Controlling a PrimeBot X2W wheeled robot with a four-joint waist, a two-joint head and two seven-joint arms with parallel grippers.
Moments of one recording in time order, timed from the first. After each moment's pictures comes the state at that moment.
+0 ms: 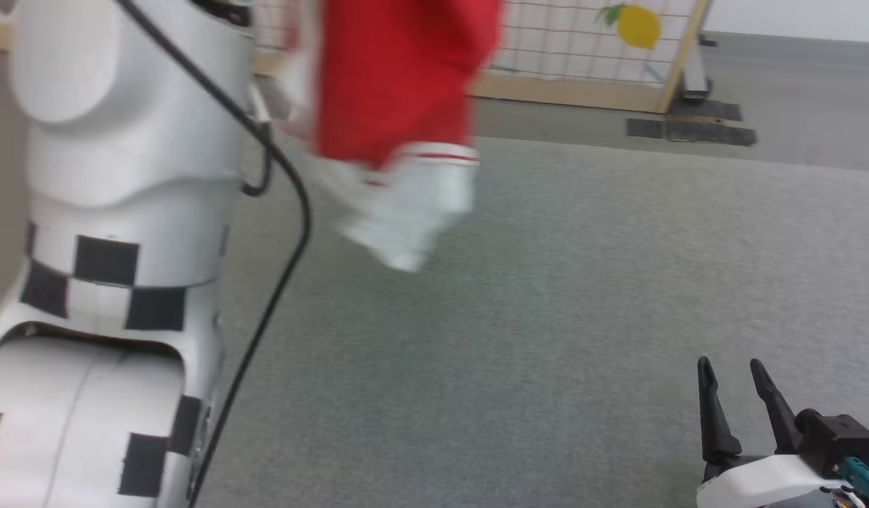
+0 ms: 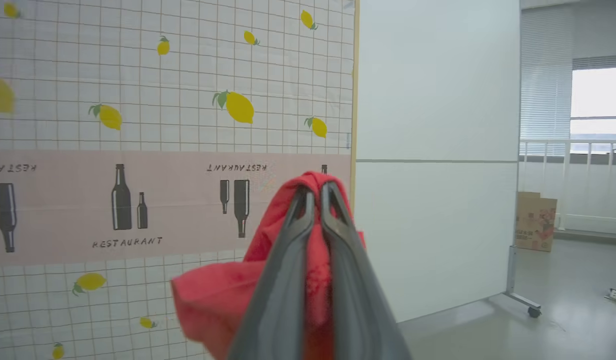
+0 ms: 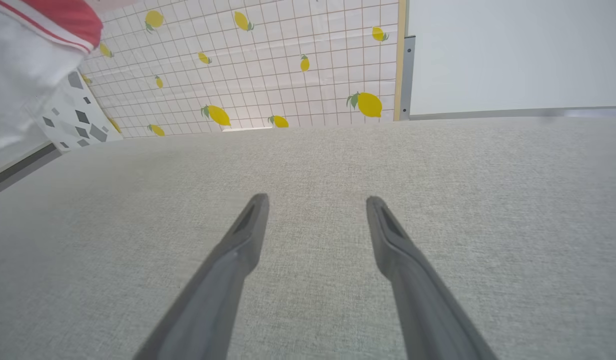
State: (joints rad) left arm -1.32 0.08 -0.24 0.42 -0.54 -0.11 0.19; right arm 0.06 -0.05 -0.10 0.21 0.17 0.13 -0.26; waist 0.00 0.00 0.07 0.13
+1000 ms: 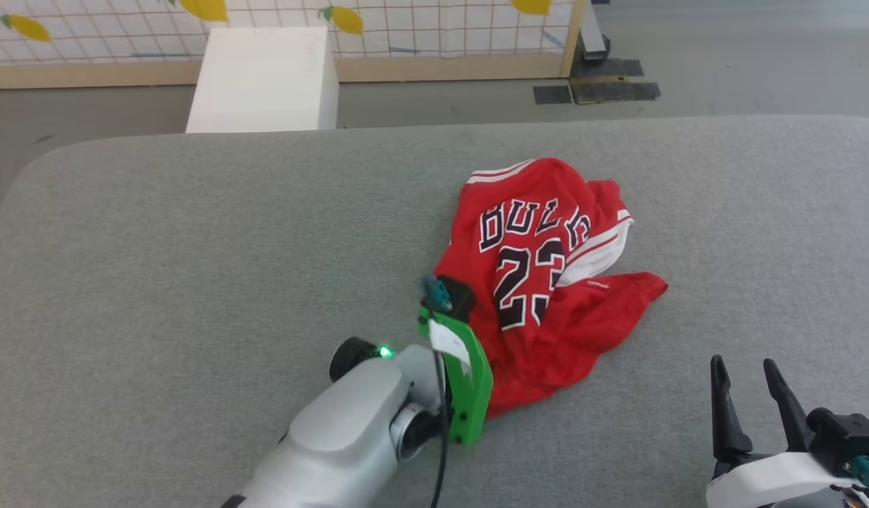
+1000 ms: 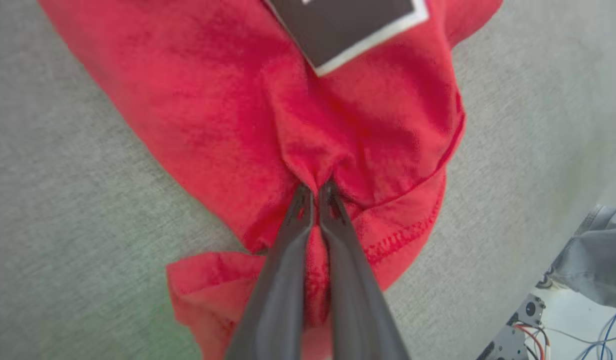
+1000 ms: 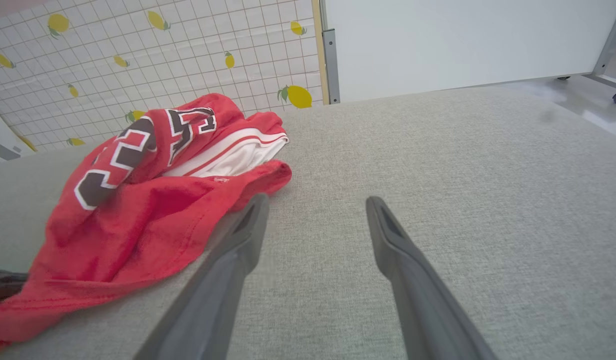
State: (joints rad) left arm -0.65 0.05 -0.89 0.73 -0.79 -0.08 0.44; right arm 0.05 -0.05 -0.13 0.22 0.17 0.13 -0.26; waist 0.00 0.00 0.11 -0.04
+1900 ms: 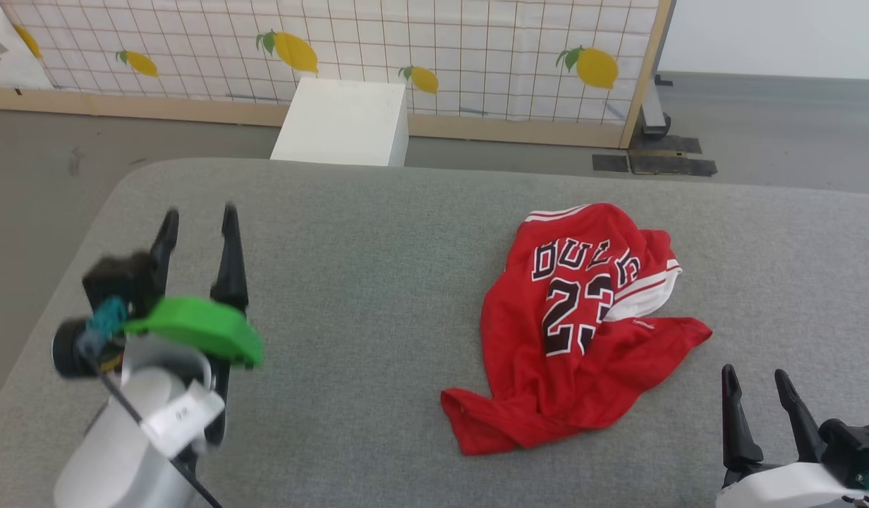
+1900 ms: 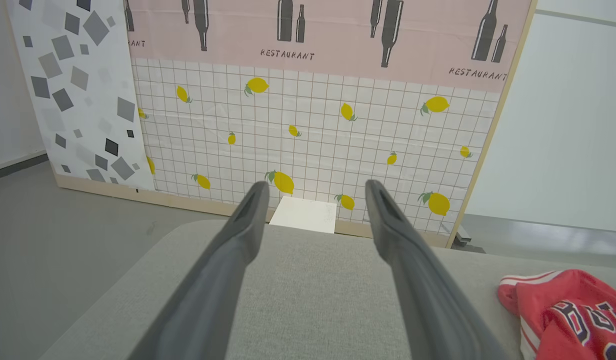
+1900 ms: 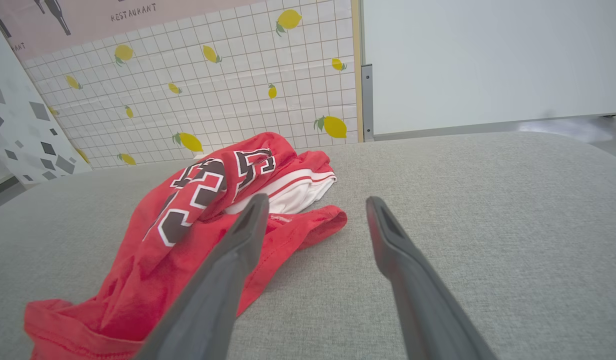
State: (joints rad) left arm -0.39 0.43 -0.42 0.24 -0.65 0.23 -0.25; right arm 0.08 -0.05 -0.15 0.21 0.18 0.13 -0.26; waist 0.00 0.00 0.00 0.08
